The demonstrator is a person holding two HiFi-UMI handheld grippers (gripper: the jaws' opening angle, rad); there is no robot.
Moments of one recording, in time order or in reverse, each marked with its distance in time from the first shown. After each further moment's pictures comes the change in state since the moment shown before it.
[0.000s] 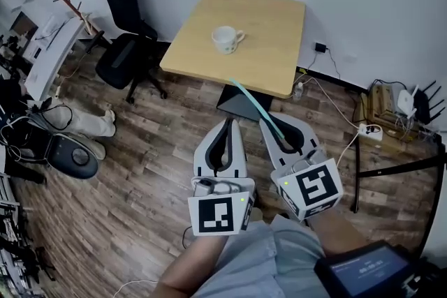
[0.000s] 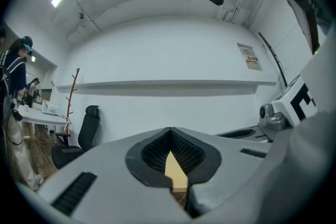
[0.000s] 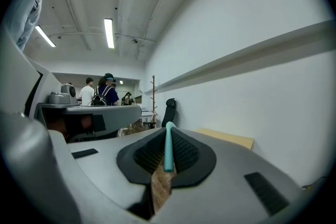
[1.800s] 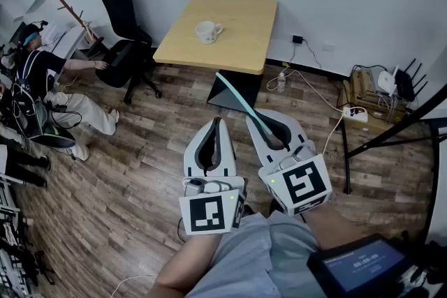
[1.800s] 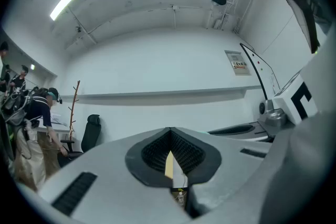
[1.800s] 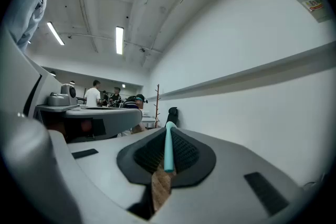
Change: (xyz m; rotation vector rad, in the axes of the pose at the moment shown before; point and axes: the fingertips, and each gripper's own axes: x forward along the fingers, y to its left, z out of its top) left arm -0.157 -0.103 0.043 0.058 -0.041 -0.010; right arm -0.175 0.074 0.033 -0.038 -0.100 -0.010
